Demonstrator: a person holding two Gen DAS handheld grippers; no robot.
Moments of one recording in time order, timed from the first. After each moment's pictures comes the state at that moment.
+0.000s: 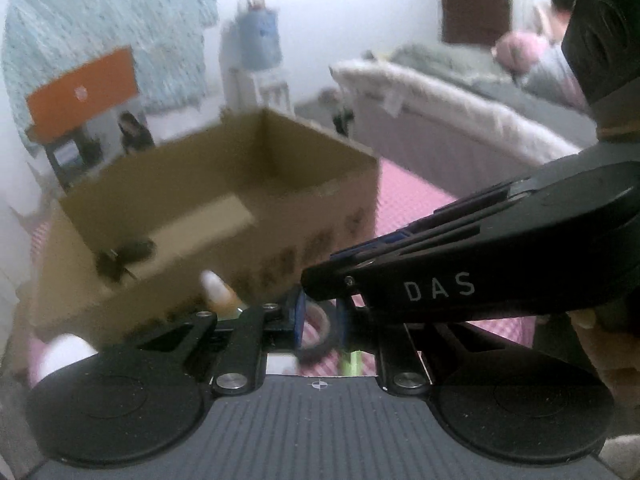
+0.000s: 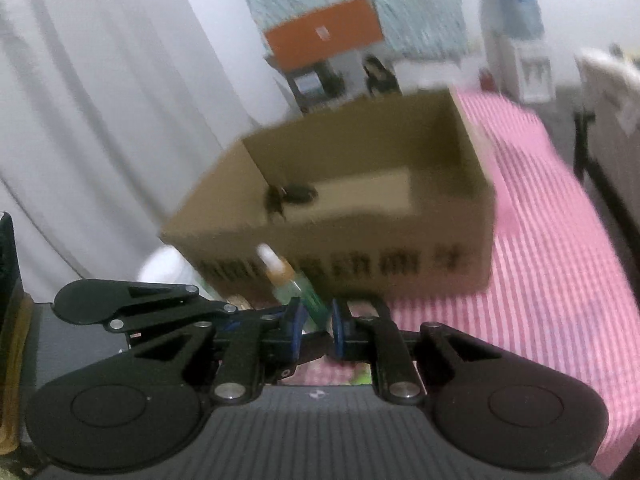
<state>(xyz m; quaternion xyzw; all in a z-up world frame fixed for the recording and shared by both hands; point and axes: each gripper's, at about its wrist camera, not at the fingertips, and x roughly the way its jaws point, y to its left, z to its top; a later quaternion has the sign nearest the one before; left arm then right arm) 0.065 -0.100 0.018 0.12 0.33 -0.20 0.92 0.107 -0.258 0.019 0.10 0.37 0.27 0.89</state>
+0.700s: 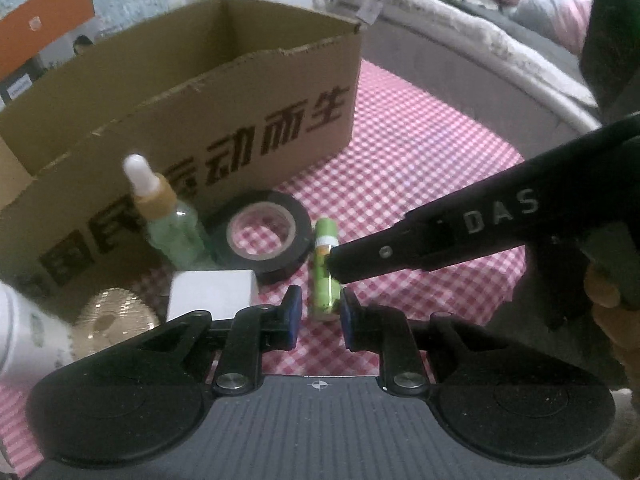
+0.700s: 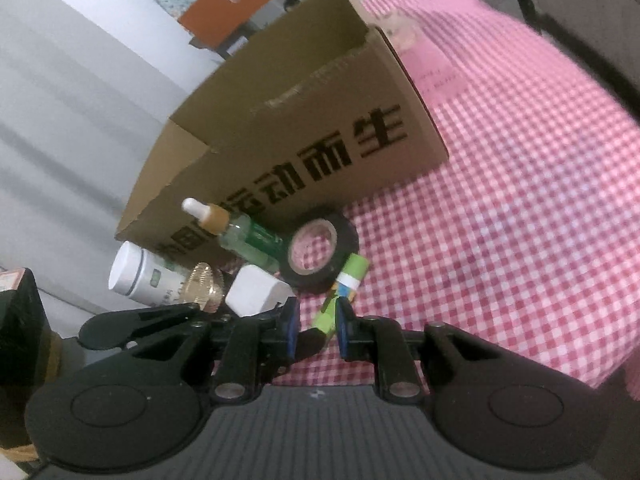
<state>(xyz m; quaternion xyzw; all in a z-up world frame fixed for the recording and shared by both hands) 0.087 -0.112 -0.047 0.13 0.46 -0.24 0.85 0.116 -0.293 -0.055 0.25 0.49 0.21 0.81</state>
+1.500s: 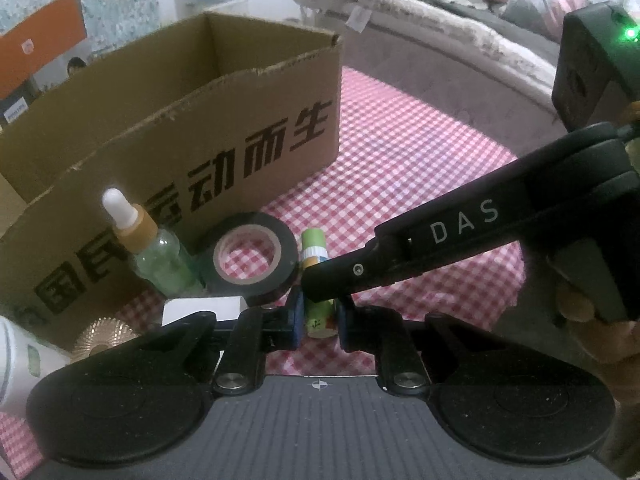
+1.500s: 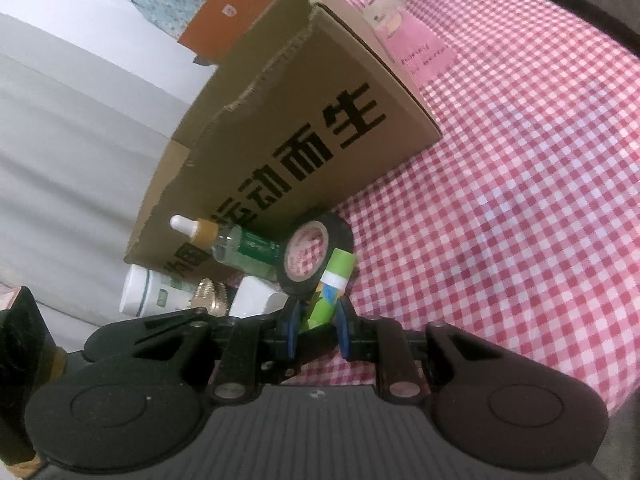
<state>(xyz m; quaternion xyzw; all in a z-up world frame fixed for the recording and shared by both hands) 0.082 -0.123 -0.043 0.14 0.43 -0.25 0.86 0.118 -0.313 -0.080 0.32 0.47 0.23 0.79</state>
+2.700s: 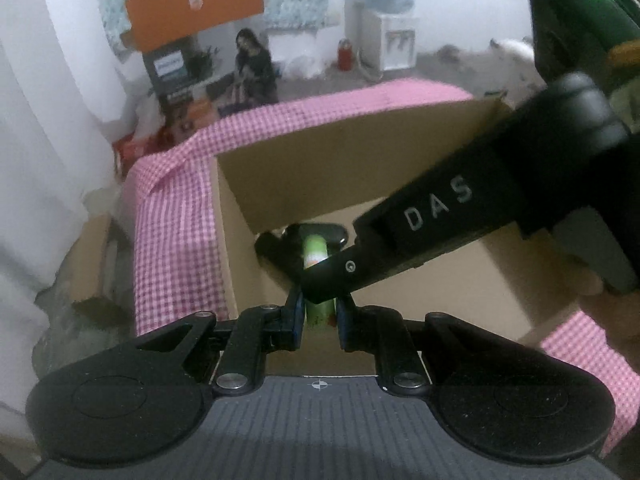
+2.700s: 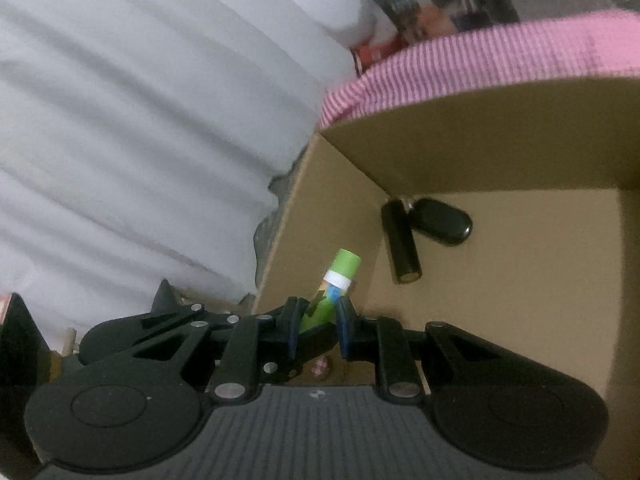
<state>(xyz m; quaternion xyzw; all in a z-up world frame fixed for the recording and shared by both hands) 0.209 0.019 0.026 0.07 0.44 -0.05 0.89 0.294 -0.131 0.019 0.17 0.54 0.40 0.72</state>
